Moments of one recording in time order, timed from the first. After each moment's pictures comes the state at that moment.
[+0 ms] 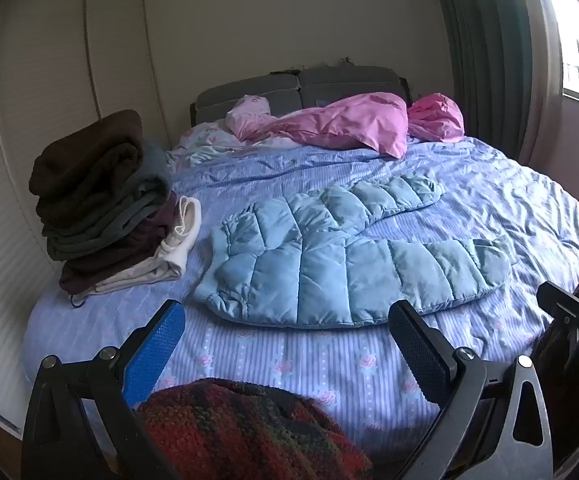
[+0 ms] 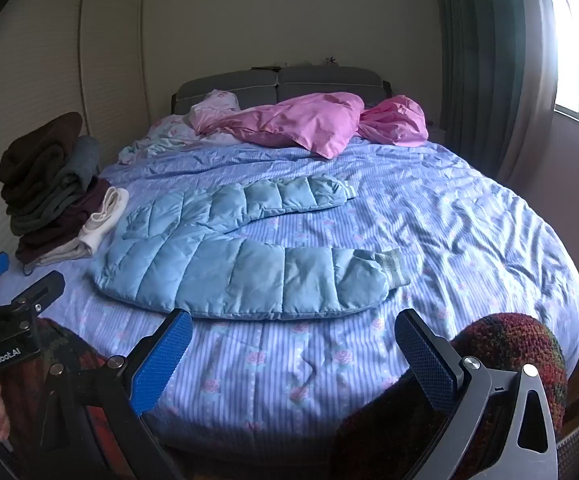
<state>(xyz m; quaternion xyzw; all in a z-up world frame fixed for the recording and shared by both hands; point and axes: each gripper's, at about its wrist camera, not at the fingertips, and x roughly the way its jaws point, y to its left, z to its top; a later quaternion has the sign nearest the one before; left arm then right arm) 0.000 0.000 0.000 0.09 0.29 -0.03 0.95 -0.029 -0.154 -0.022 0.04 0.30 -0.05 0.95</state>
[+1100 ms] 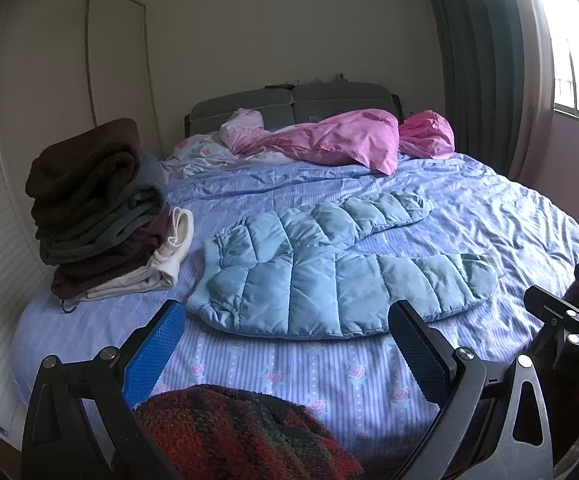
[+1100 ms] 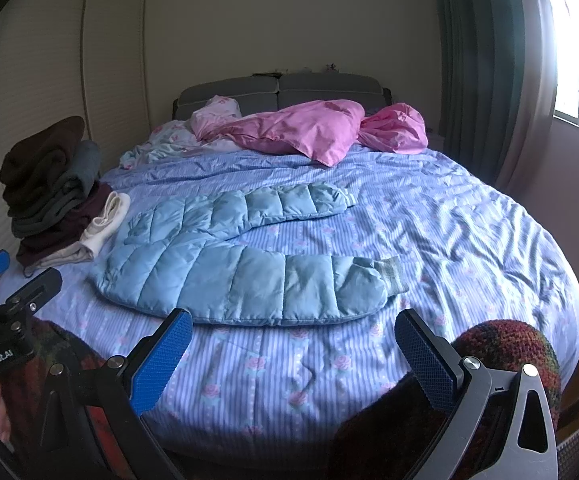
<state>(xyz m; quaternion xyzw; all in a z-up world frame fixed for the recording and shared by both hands) -0.008 0.000 0.009 0.07 0.26 -0.04 0.96 -0.030 -0.153 -0.015 0.03 0.29 -0.05 0.96</state>
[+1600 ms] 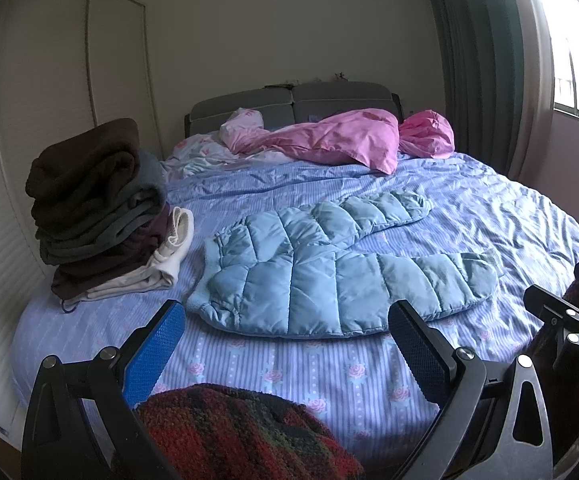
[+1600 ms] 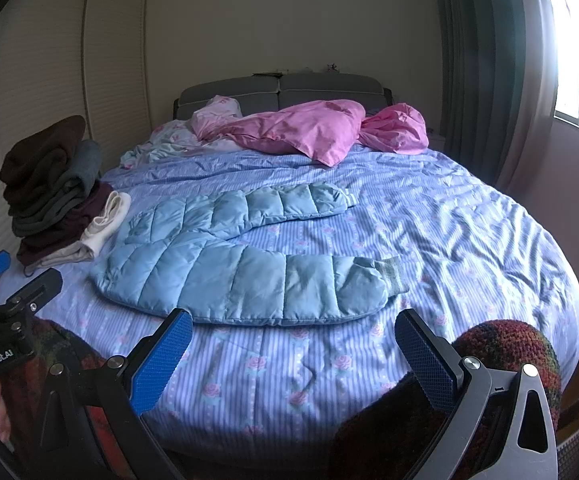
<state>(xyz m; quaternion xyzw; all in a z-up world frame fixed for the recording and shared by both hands) -0.008 0.002 0.008 0.07 0.26 -0.04 0.96 -0.031 -0.153 -0.016 0.03 0.29 -0.05 0.96</state>
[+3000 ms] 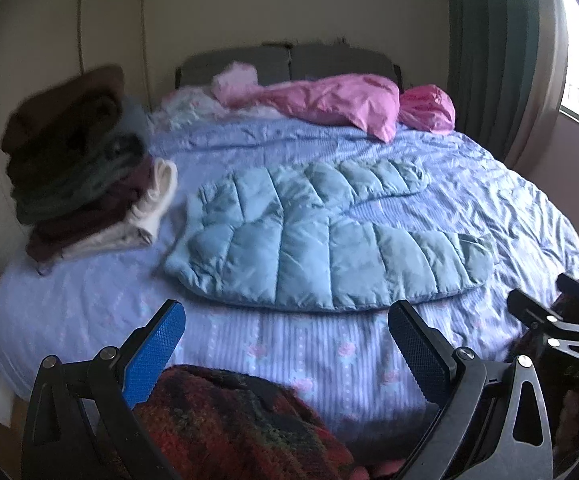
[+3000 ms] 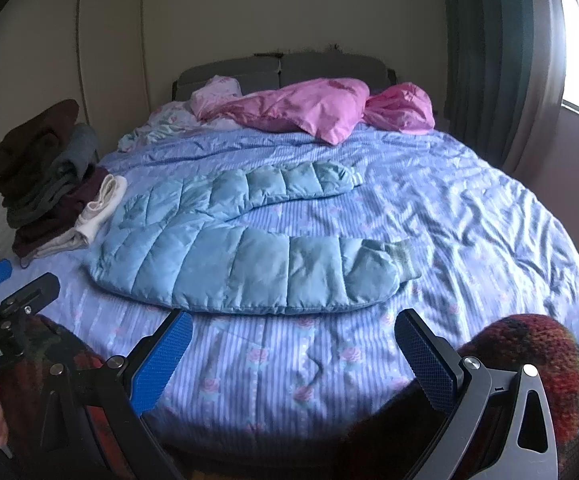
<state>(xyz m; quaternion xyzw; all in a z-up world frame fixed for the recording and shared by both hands) 0.027 0.014 -0.011 0.02 0.35 -0.07 0.93 -0.009 -0.151 -0.036 0.04 0.32 -0.05 0.94</state>
